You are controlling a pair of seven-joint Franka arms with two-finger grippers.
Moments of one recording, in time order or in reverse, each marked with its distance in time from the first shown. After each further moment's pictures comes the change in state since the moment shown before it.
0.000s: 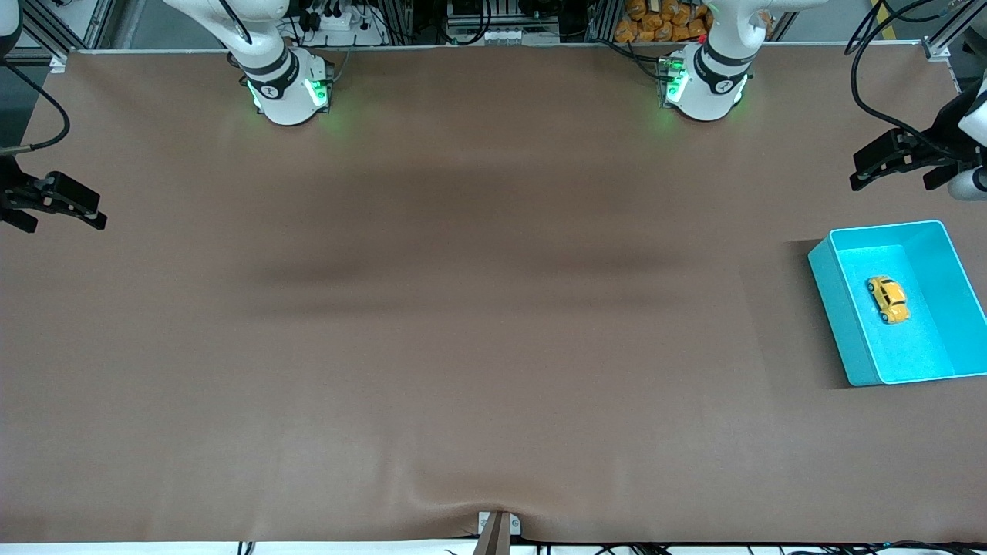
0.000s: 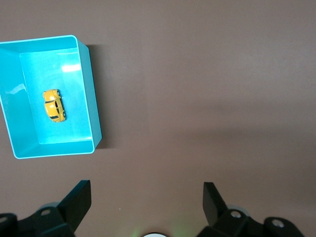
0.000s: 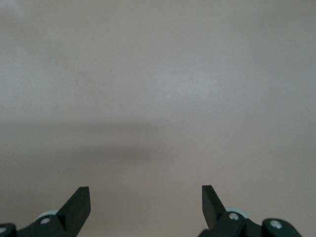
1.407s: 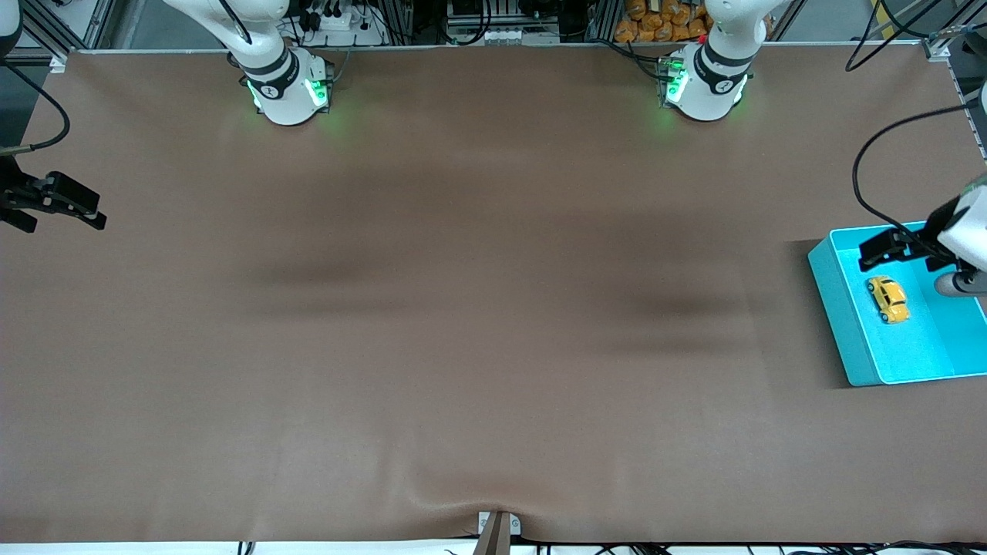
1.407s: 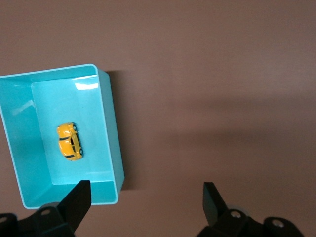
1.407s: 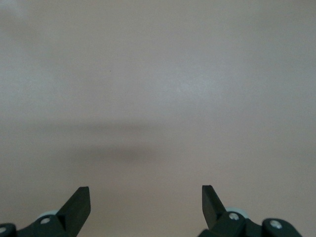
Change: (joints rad) left arm 0.417 0.131 -0.360 -0.114 0.082 0.285 0.069; right arm 0.000 -0.002 0.000 0.000 -0.003 0.001 0.000
